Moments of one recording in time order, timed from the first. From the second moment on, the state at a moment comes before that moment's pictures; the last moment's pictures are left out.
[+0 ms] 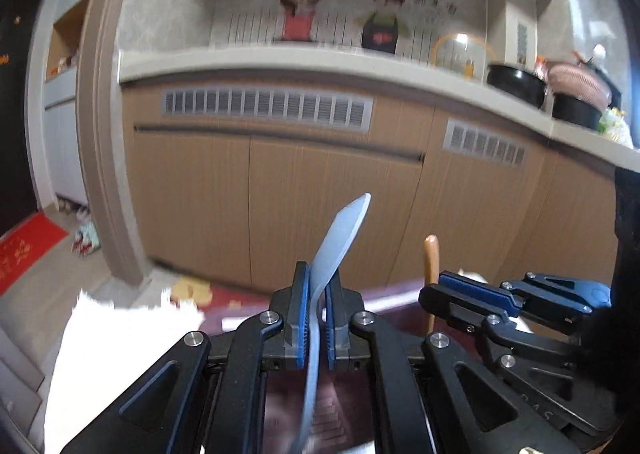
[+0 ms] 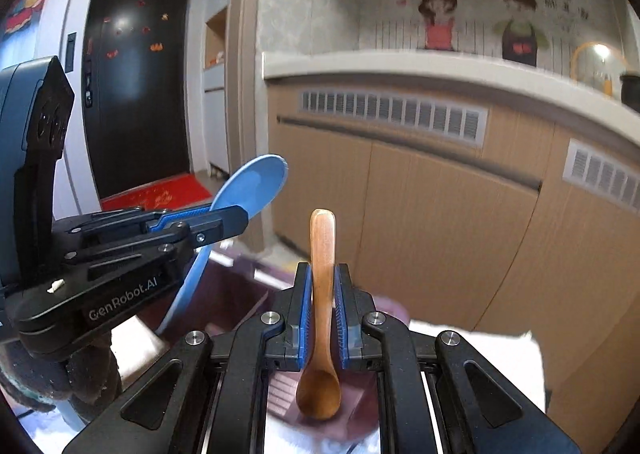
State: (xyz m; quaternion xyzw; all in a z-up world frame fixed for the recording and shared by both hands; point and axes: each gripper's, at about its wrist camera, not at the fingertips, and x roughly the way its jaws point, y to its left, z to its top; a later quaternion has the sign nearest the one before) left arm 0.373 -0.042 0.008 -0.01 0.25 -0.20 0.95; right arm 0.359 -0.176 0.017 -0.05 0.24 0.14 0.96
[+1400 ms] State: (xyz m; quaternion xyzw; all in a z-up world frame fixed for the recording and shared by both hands) left arm 0.248 0.000 -0.068 0.06 0.52 -0.12 0.84; right arm 0.155 -0.159 -0.021 -0.01 0.43 0.10 0.90
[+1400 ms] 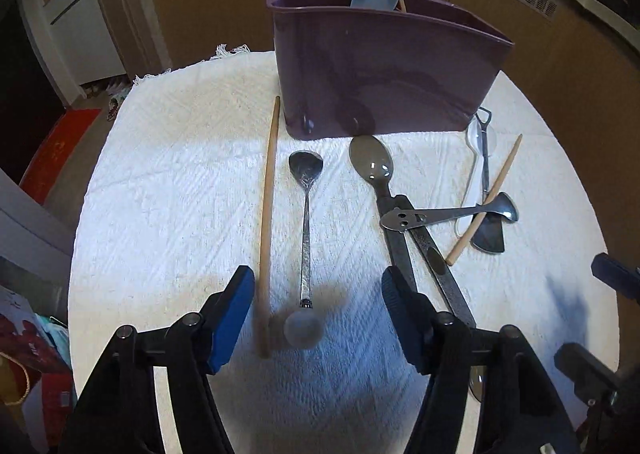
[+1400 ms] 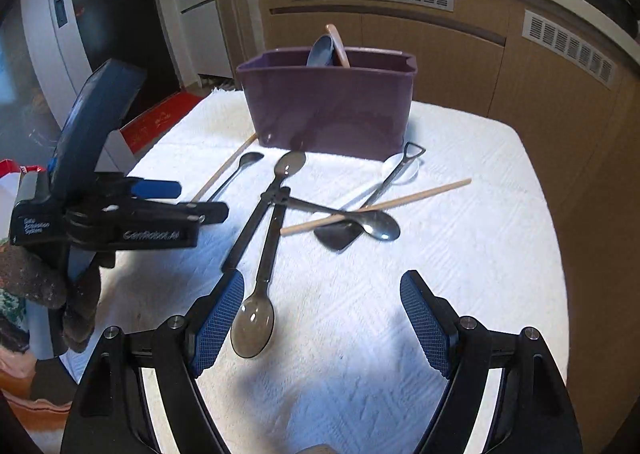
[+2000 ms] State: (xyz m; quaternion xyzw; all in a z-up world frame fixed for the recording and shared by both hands) left arm 0.264 0.005 -0.077 0.07 0.53 -0.12 0.84; right arm 0.148 -0.156 -0.031 -0.01 0.44 0.11 0.89
